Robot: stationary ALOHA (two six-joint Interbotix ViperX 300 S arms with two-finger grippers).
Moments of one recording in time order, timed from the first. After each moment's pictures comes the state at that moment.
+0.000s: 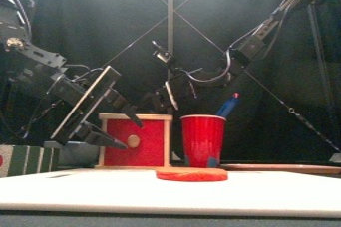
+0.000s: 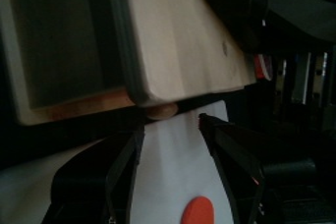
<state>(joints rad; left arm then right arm) -0.11 0.15 0.96 -1.01 -0.81 -0.62 -0.31 0.34 0.41 -0.31 -0.49 -0.01</state>
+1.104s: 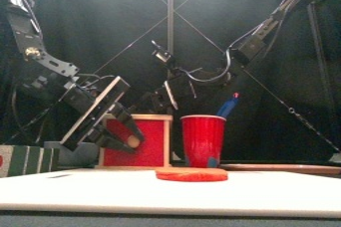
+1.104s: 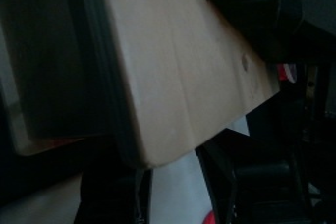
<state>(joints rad) -0.13 0.12 0.94 -0.95 -0.67 -0.57 -0.29 0.34 0.40 -0.31 -0.49 -0.01</state>
